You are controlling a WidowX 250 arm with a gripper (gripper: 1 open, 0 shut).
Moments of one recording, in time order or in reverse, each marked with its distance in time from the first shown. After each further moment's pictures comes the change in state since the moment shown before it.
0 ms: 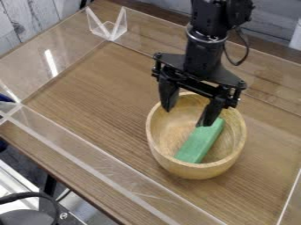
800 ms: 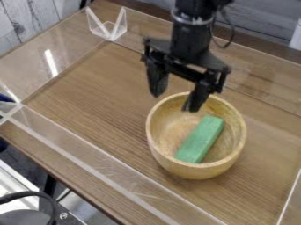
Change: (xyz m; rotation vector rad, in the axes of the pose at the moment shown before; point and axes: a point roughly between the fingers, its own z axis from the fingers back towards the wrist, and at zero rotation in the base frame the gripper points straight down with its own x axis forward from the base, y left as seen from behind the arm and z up) arm 0.006 0.029 0.014 0.009 0.045 -0.011
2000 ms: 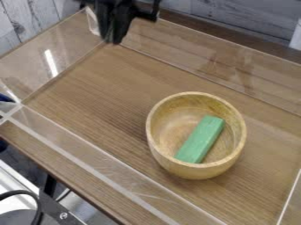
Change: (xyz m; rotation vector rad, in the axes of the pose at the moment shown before) arm 0.012 0.104 0.032 0.065 -0.001 0.238
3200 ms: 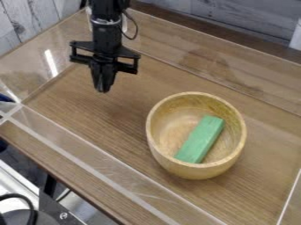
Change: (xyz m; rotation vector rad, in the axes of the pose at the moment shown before) arm 0.016 0.020 -0.100 -0.044 0.140 0.061
